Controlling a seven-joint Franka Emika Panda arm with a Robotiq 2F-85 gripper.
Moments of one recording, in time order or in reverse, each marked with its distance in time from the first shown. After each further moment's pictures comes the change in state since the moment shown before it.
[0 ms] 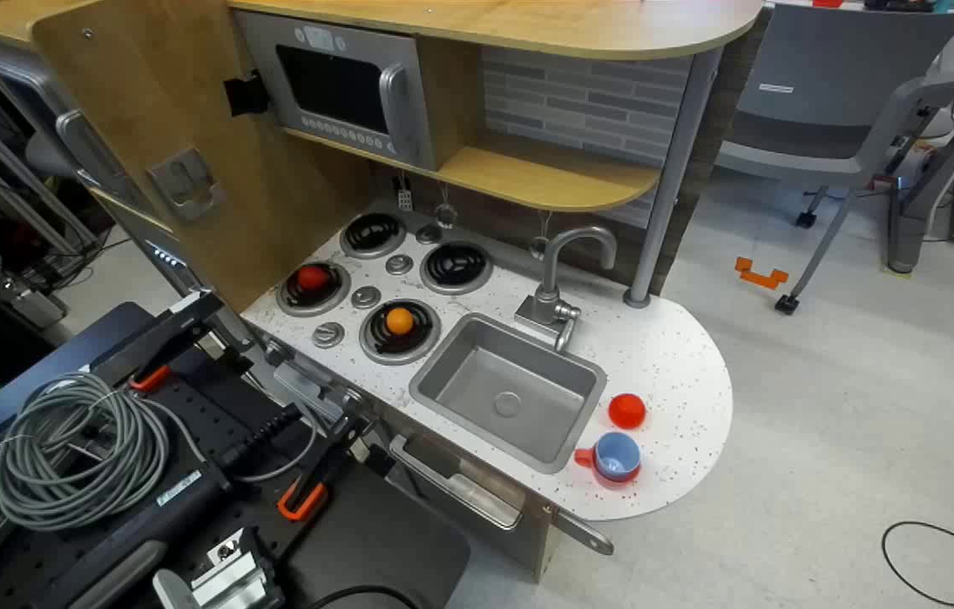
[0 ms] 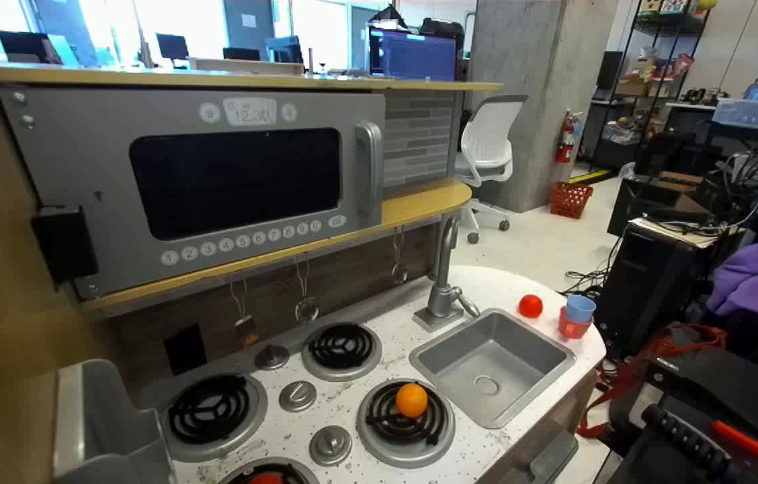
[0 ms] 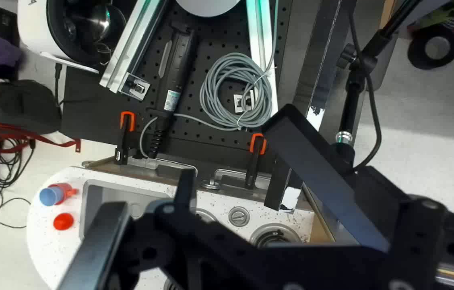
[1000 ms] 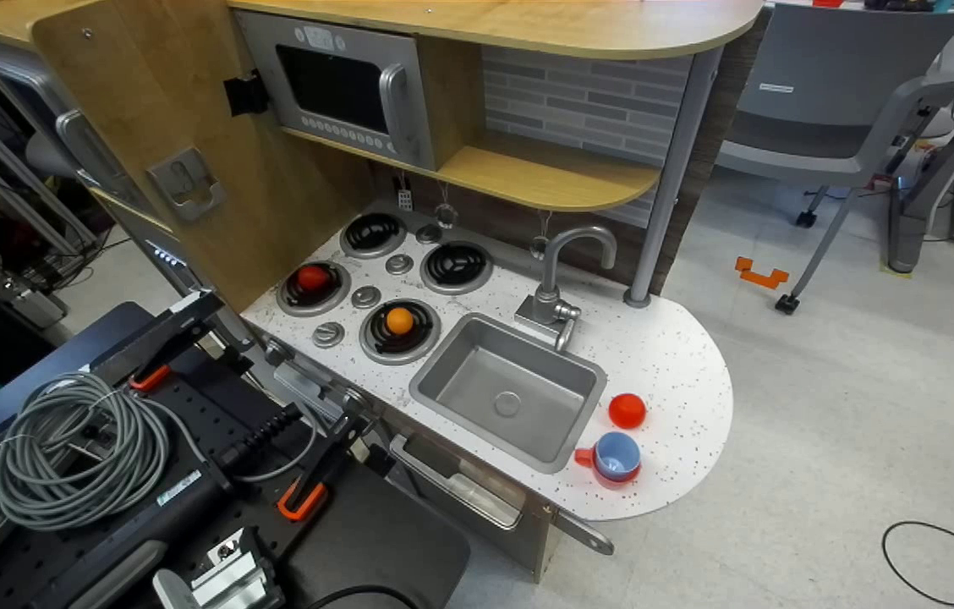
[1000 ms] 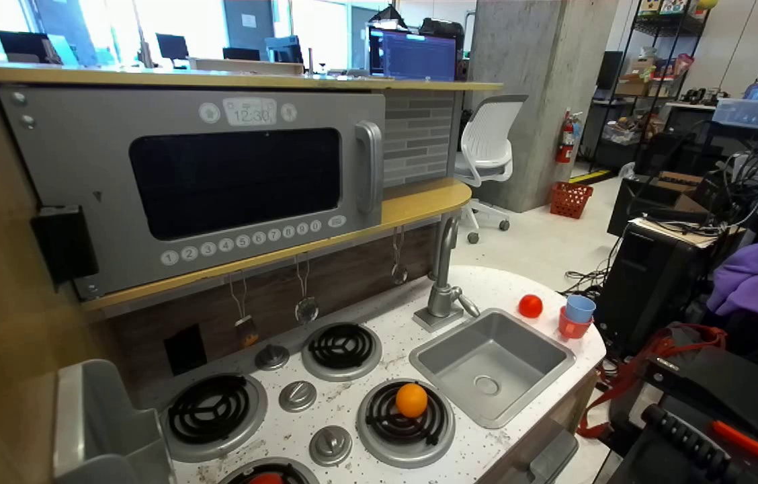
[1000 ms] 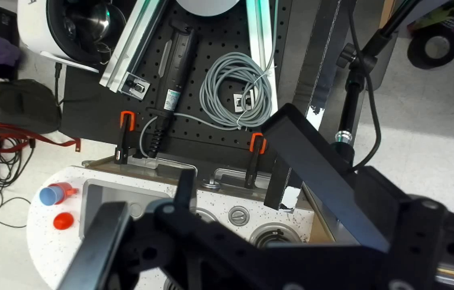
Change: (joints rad) arm 0.000 0.000 0.000 0.001 0.000 0.000 0.000
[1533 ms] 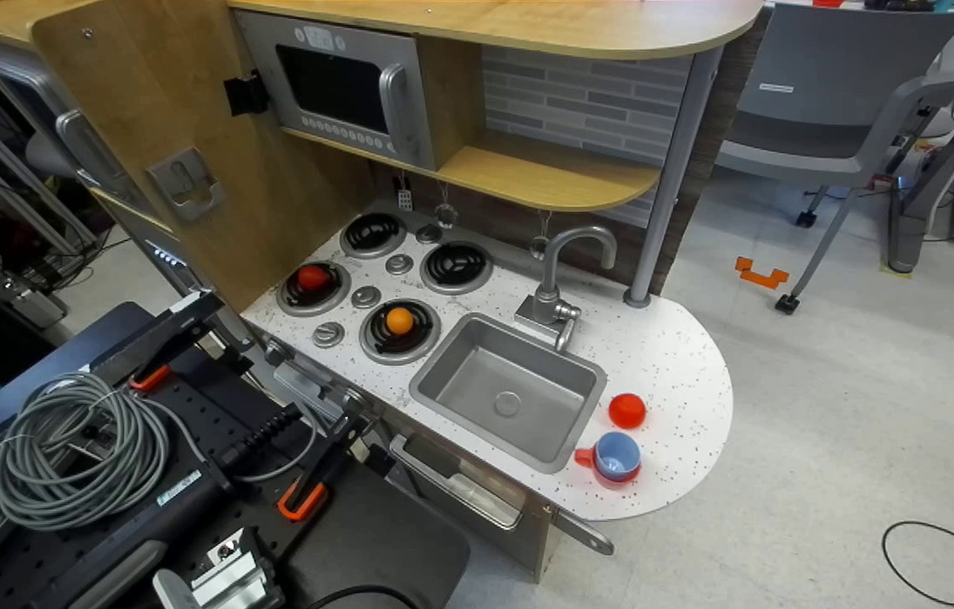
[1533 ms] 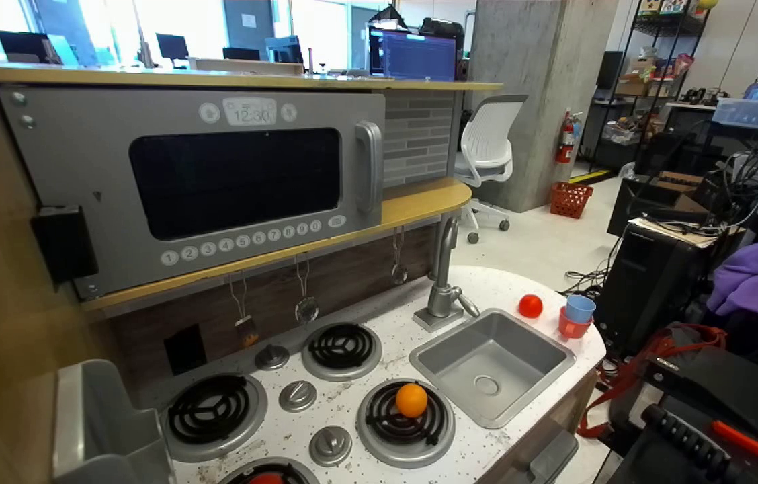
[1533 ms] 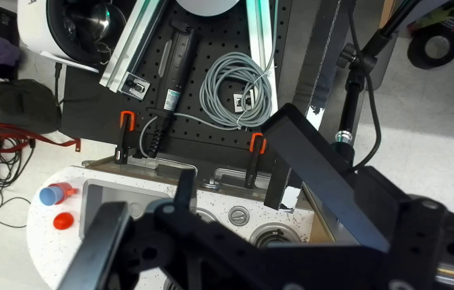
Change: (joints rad) arm 0.000 0.000 0.000 -0.001 0.000 0.001 0.000
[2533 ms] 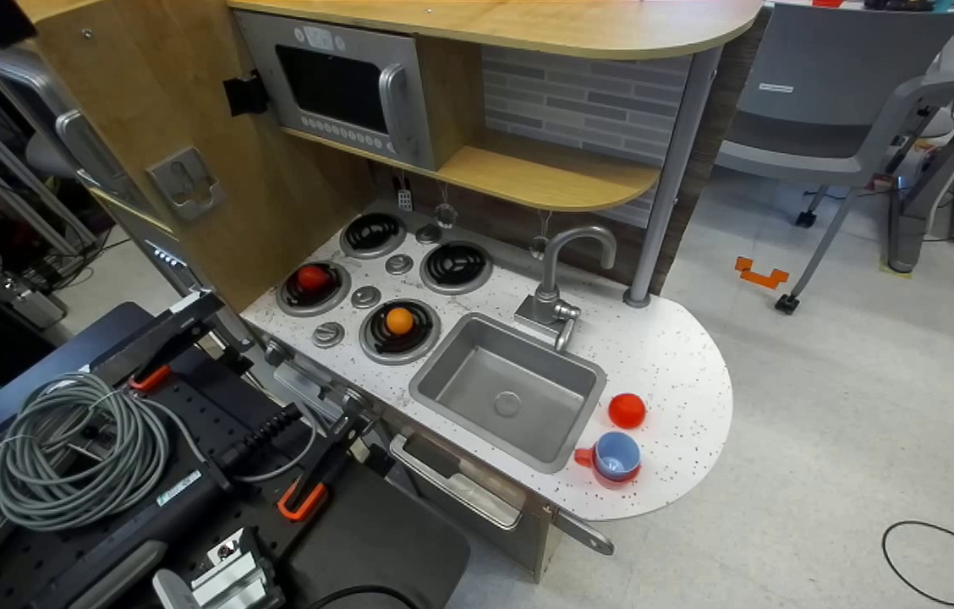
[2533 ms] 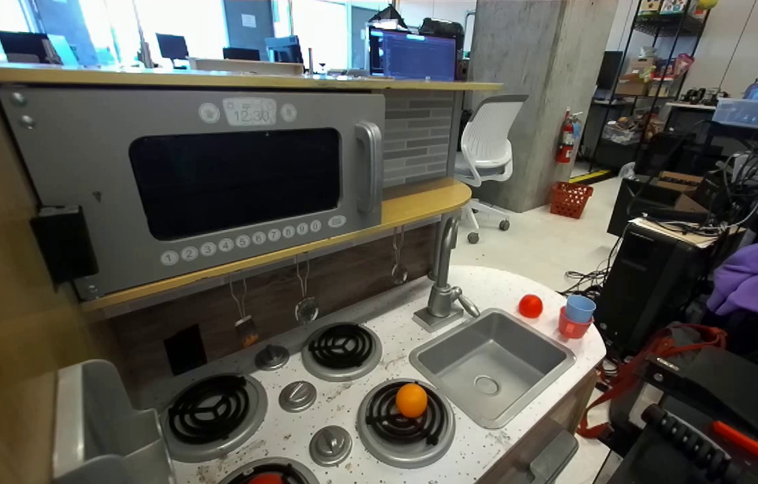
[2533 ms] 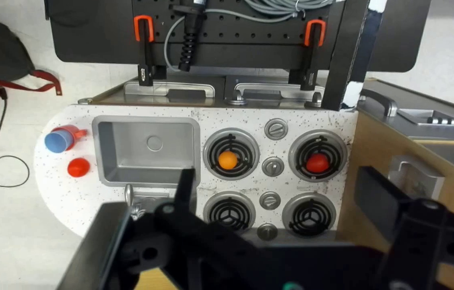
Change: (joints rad) arm -0.110 0.010 -0.263 -0.206 -0.101 0.471 -0.178
